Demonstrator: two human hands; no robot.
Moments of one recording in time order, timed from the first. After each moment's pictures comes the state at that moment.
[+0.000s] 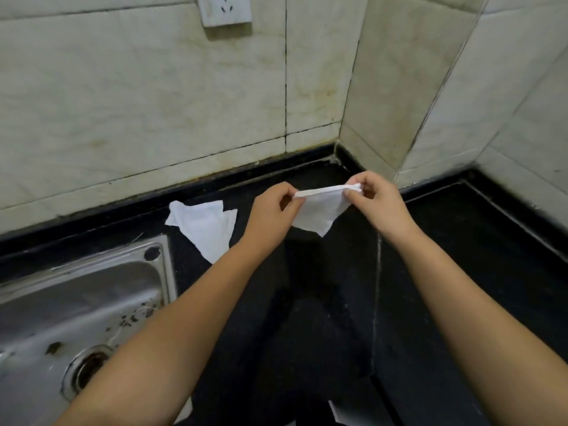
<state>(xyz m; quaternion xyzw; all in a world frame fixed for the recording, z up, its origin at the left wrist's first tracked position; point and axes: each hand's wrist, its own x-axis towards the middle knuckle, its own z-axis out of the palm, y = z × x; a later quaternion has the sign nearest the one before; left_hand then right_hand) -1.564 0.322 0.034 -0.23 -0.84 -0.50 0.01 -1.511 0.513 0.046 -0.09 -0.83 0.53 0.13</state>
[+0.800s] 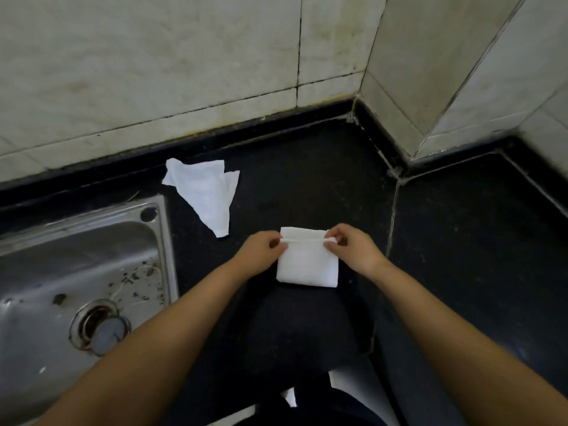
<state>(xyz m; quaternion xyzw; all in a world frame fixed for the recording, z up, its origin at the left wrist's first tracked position) -1.550 0.284 -0.092 -0.14 -0.90 -0.34 -0.25 -1.490 0.491 -0.086 -0.16 -0.87 0.45 -0.13</state>
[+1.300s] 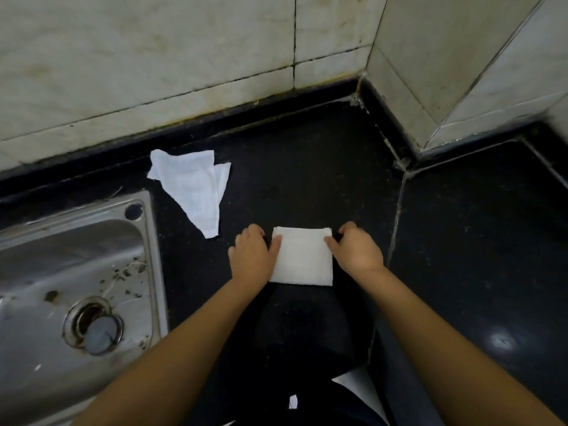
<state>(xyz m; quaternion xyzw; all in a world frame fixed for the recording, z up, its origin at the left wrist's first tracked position) -1.542 0.311 -0.118 0.02 -0.97 -0.23 -0.12 -1.511 0.490 -0.103 -0.26 -0.92 0.26 -0.16</state>
